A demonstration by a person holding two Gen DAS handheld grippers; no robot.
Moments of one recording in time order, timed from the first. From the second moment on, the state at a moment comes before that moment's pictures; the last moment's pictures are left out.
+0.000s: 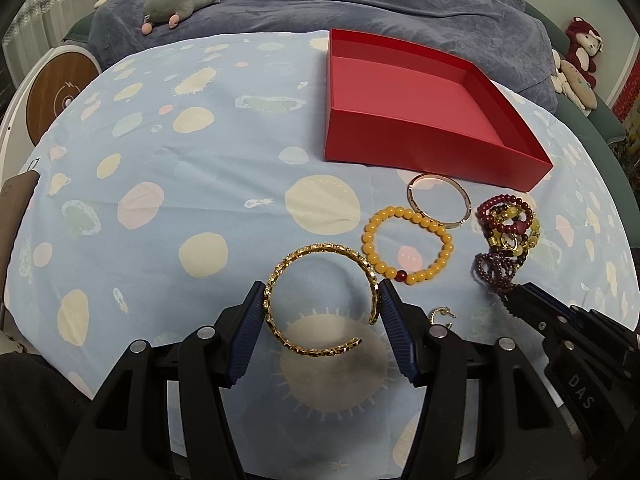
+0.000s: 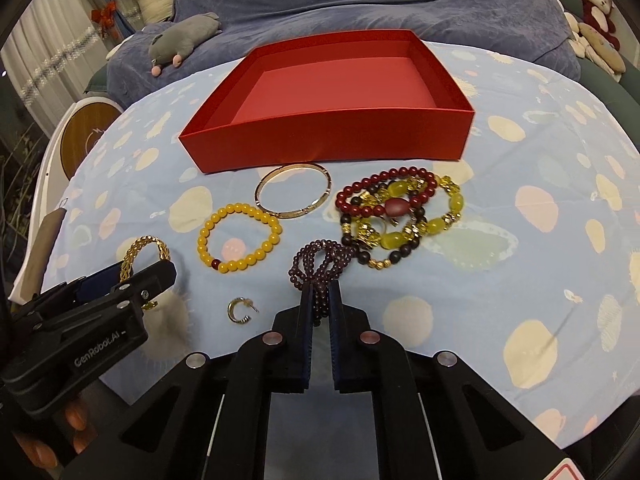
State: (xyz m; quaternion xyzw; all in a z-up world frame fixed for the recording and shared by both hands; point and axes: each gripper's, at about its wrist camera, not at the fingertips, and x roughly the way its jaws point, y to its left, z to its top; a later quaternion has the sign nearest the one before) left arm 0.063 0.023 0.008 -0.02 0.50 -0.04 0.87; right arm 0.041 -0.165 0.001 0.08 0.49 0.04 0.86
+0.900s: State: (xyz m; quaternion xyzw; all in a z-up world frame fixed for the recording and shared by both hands) left arm 0.287 -0.041 0.081 0.00 0.47 -0.13 0.88; right arm 0.265 -0.205 0.093 0.08 0.42 0.08 0.90
